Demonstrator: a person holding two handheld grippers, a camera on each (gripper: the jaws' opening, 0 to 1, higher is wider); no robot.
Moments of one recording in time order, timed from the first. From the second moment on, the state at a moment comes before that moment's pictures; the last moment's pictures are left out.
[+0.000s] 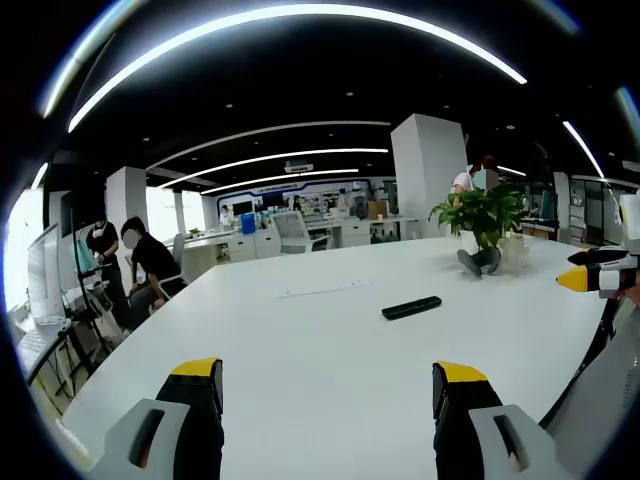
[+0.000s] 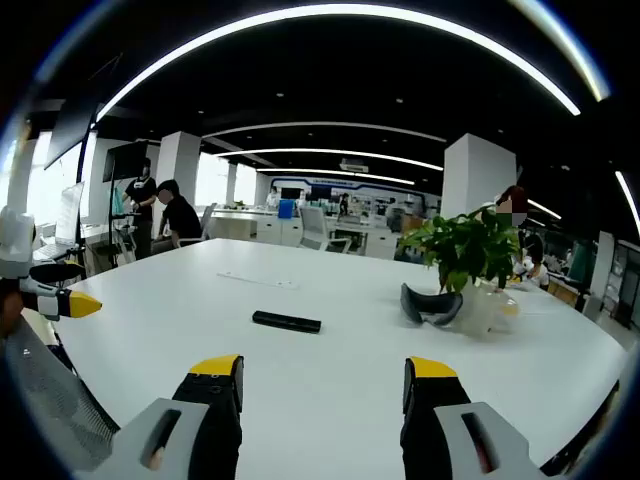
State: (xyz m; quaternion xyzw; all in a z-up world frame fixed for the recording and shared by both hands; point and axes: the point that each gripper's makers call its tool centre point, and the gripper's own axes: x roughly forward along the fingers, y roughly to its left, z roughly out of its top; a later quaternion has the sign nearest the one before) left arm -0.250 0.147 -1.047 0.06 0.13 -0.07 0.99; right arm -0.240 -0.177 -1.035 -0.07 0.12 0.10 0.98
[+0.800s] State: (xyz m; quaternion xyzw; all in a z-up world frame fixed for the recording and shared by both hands) left arm -0.250 0.145 -1.046 0.05 0.13 -0.07 0.99; right arm -0.240 -0.178 -1.033 -0.06 0.12 0.10 0.98
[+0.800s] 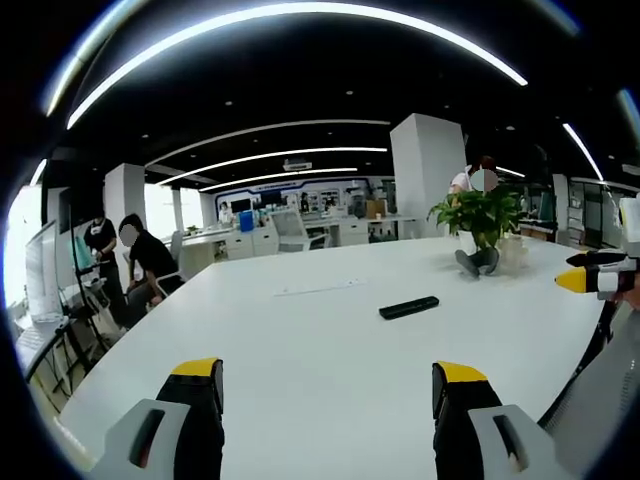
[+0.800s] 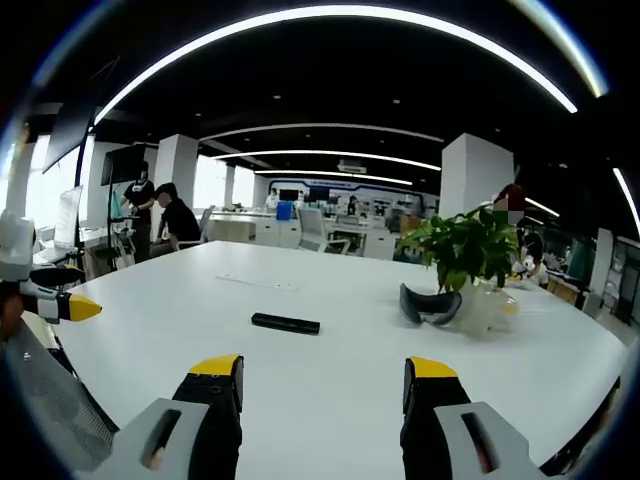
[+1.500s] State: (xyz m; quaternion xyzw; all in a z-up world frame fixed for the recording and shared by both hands) left arm -0.250 0.147 -1.044 0.05 0.13 -0.07 0.99; right arm -0.241 -0.176 -1.036 -0.07 0.13 0.11 0.98
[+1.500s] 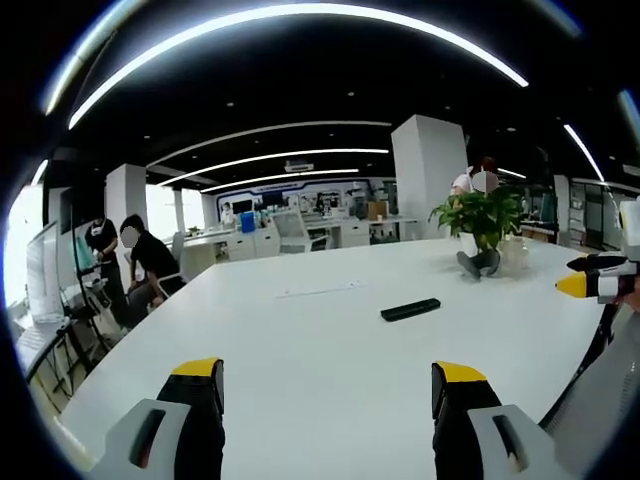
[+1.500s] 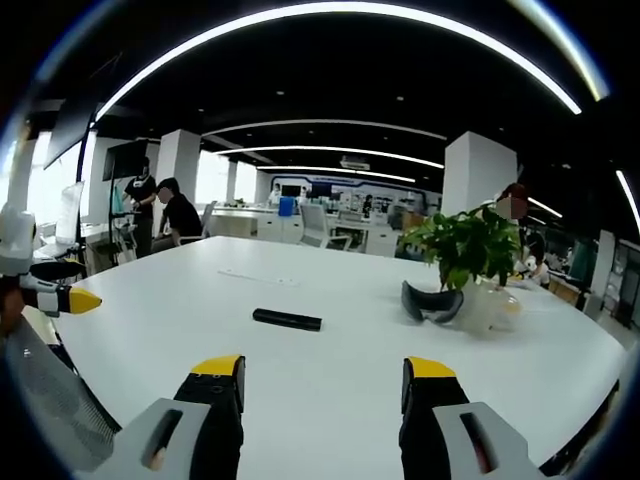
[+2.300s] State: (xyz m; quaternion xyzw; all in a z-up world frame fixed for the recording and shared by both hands) left arm -0.246 0.157 -1.030 0.02 0.13 -0.07 0.99; right arm -0.240 -0.176 -1.037 -0.07 0.13 0.11 0.98
